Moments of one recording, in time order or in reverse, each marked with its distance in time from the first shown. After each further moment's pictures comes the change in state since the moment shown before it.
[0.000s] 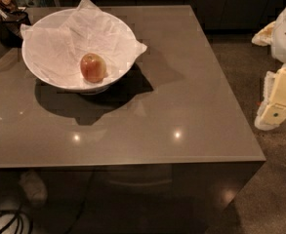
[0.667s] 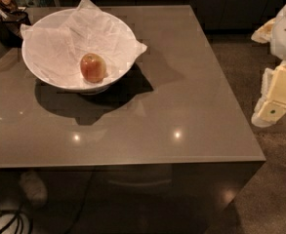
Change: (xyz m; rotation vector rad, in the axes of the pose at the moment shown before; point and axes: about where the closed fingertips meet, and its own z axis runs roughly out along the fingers) arm -0.005 -0.003 -0.003 0.013 -0.020 0.014
